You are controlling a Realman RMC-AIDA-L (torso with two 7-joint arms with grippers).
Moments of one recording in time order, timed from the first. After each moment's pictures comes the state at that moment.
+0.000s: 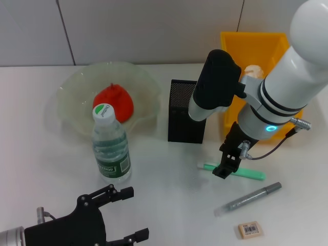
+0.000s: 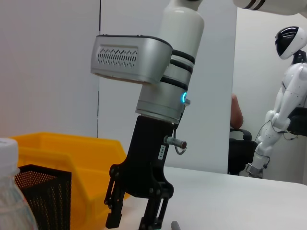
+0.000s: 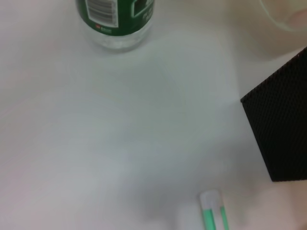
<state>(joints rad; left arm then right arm) -0.25 -2.07 1.06 0.40 1.56 1.66 -0.74 0.87 2.09 1.52 1.05 0.49 -1.39 2.44</state>
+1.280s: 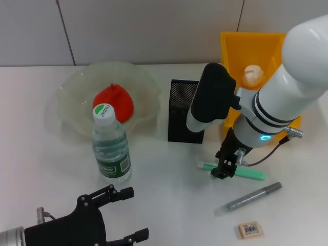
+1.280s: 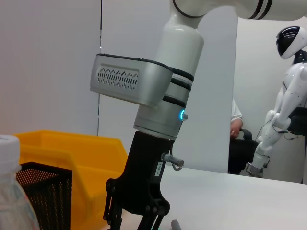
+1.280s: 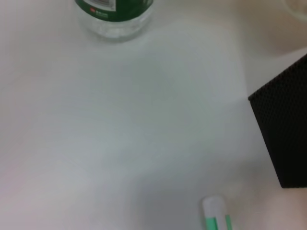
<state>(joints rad) -0.25 -2.06 1.06 0.40 1.56 1.66 -0.75 0.87 2.09 1.46 0.96 0.52 -1.27 2.41</state>
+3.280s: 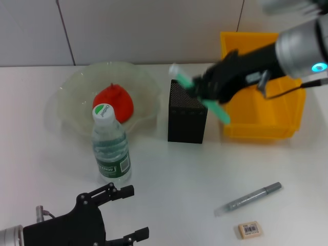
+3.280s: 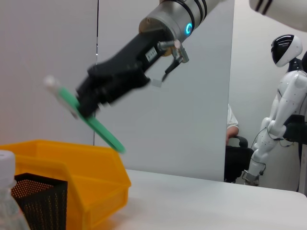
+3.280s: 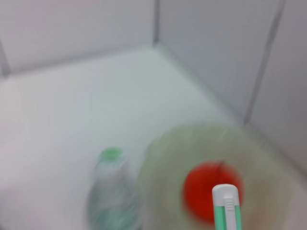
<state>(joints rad) -0.25 -2.06 1.06 0.41 1.56 1.68 -0.76 0.67 2.08 1.94 1.47 0.89 -1.48 2.24</state>
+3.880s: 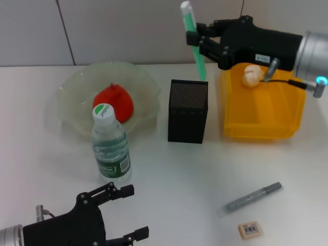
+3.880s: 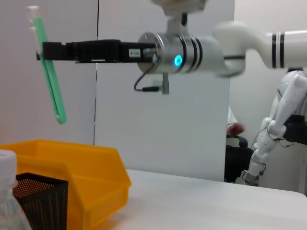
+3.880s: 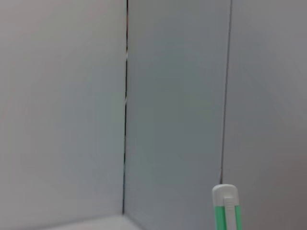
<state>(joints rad) -0.26 -2.06 1.06 0.41 1.56 1.68 -0.76 0.50 2.08 1.97 1.03 1.68 -1.14 1.43</state>
